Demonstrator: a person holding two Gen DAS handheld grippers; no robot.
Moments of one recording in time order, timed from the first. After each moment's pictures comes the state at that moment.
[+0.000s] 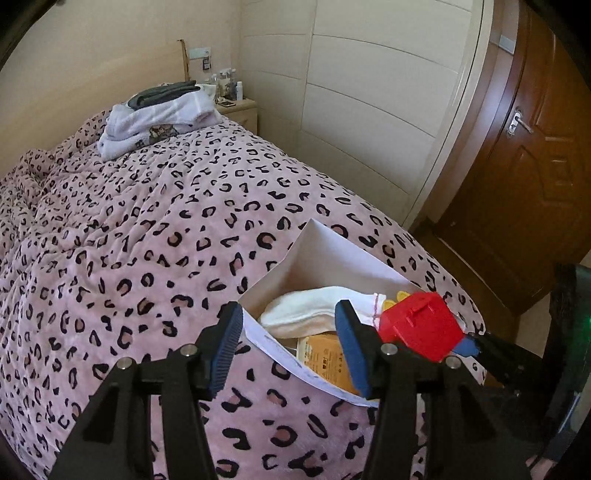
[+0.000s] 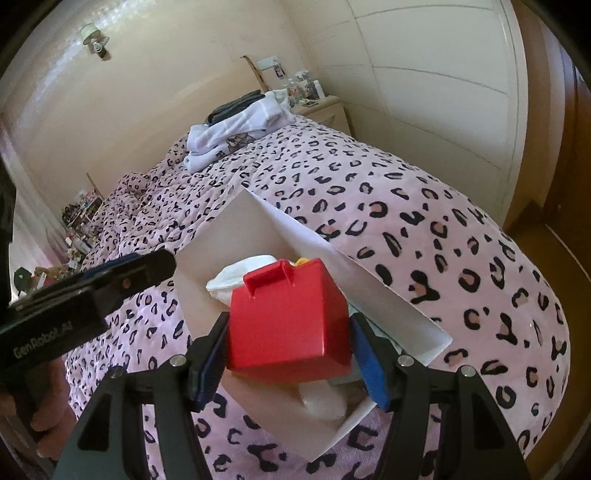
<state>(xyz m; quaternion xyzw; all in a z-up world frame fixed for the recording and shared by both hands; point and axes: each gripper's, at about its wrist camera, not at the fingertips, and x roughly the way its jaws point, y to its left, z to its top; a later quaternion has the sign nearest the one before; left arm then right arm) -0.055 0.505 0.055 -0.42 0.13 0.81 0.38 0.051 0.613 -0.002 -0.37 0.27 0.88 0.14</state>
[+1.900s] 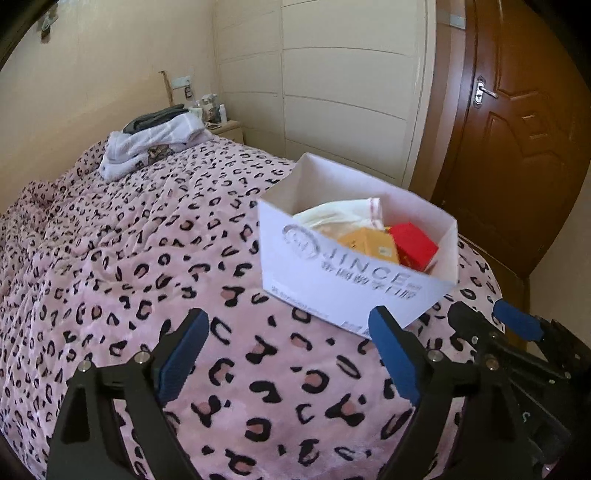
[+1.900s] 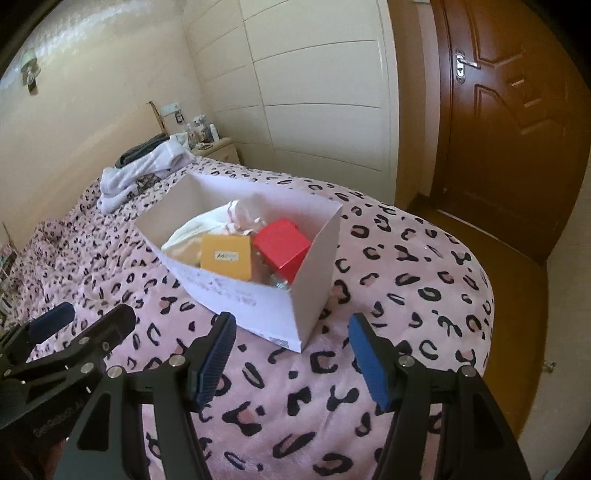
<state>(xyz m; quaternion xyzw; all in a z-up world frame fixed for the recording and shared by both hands) 0.012 0.423 0.016 -0.36 0.18 0.82 0.41 0.128 0.510 -0.014 -0.32 0.23 0.83 0.39</state>
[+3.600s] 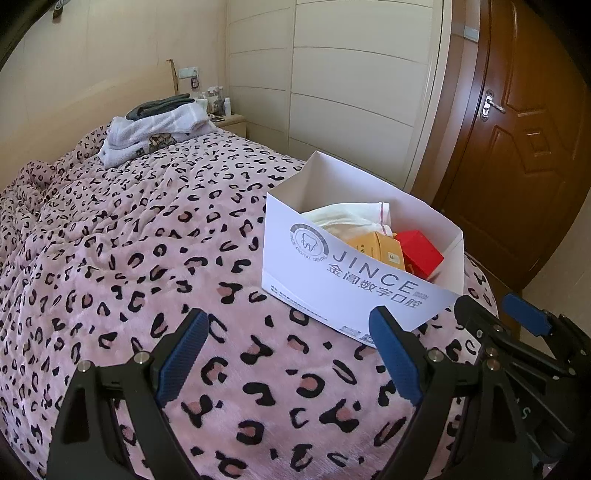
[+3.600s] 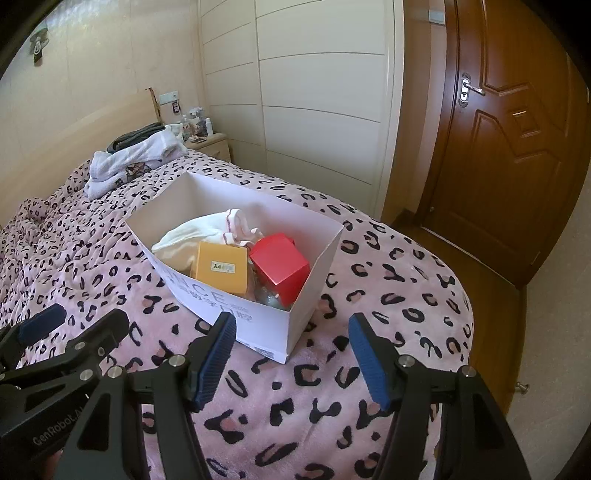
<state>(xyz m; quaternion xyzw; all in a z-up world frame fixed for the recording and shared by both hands) 0.002 0.427 0.012 -0.37 0.15 0.82 0.41 0.113 0.510 0.001 -0.34 0.18 0.83 0.41</state>
